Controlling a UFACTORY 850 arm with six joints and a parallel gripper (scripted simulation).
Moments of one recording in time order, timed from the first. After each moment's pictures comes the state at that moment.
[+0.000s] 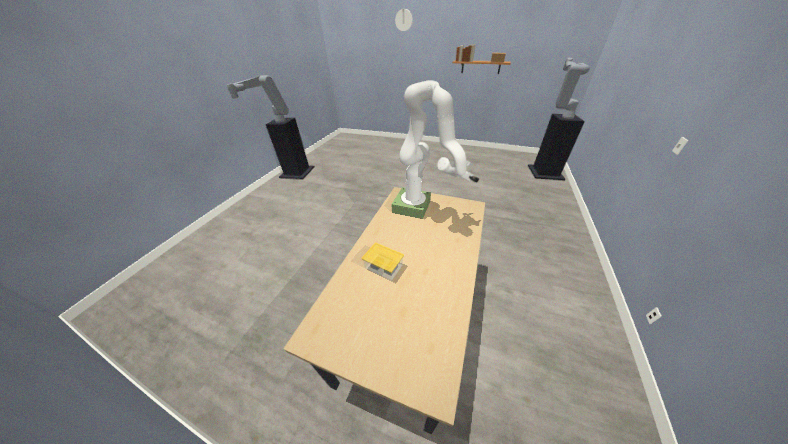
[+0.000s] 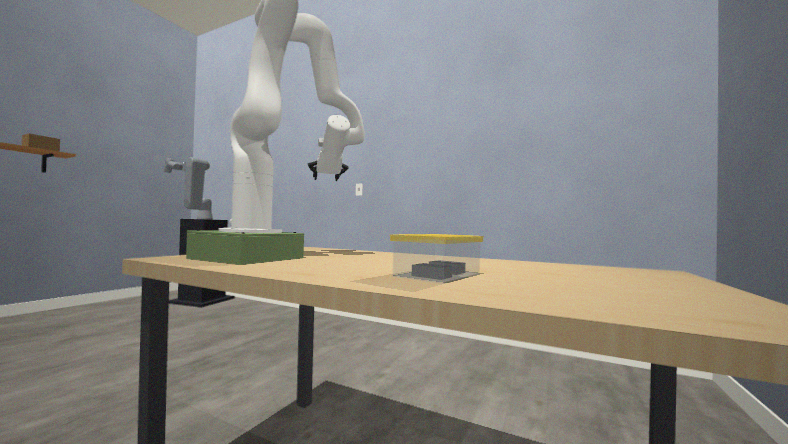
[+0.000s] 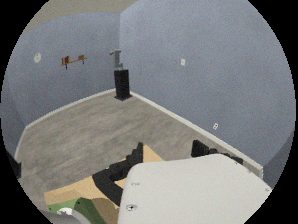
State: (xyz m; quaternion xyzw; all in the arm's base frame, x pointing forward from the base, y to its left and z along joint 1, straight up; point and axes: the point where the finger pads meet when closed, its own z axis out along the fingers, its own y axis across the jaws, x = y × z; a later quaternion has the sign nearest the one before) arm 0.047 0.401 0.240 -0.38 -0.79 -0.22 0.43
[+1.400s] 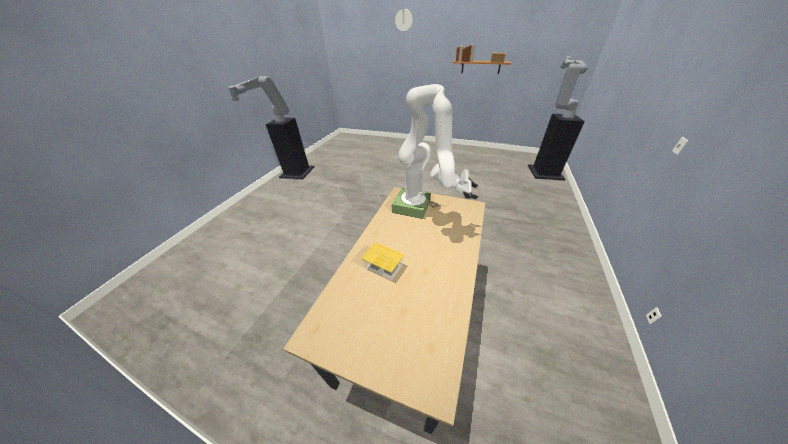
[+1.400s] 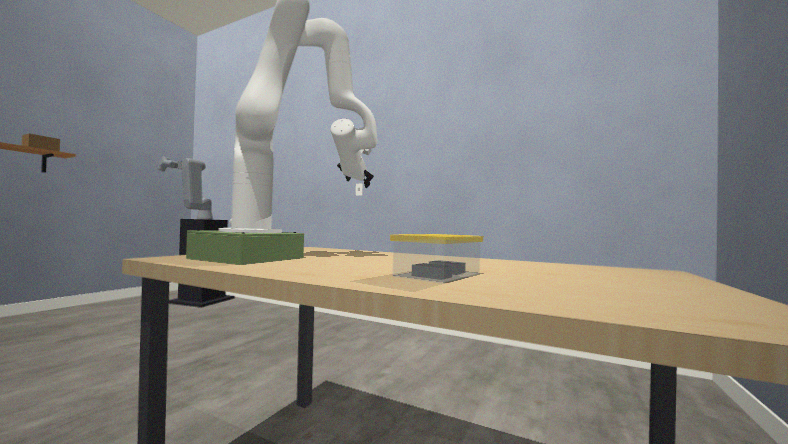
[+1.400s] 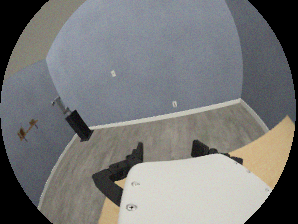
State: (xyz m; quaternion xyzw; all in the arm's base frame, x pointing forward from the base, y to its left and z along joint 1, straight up) arm 0.194 0.414 0.222 -0.67 -0.54 -0.25 0.44
